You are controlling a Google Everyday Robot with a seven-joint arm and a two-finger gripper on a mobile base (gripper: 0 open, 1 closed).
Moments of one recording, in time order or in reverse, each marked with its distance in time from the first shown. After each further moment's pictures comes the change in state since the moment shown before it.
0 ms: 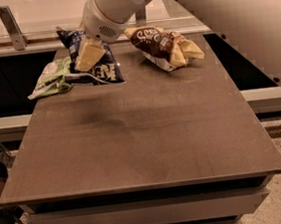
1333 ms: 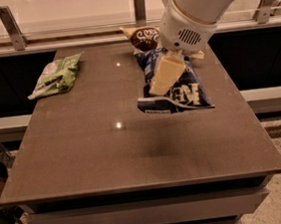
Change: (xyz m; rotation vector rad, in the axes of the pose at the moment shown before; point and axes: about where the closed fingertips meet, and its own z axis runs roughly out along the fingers) arm 0.106 0.112 -0.133 -0.109 0.330 0.306
